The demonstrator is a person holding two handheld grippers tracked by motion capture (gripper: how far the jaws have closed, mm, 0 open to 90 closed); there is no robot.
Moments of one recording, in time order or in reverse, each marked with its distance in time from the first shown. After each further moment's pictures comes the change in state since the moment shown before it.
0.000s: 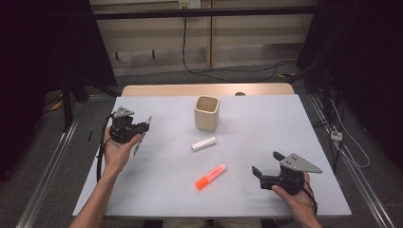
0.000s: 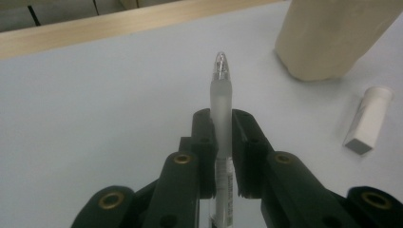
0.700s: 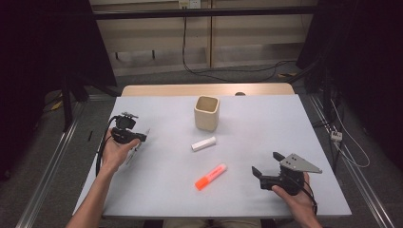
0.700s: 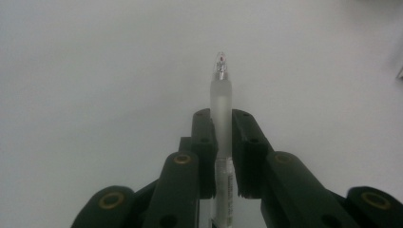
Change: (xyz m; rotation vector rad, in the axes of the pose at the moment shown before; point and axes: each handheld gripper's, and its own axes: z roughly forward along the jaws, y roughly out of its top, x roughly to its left) left arm 0.018 -0.009 0.022 0.306 -0.005 -0.039; right arm 0.000 -0.001 0.000 0.003 0.002 0.001
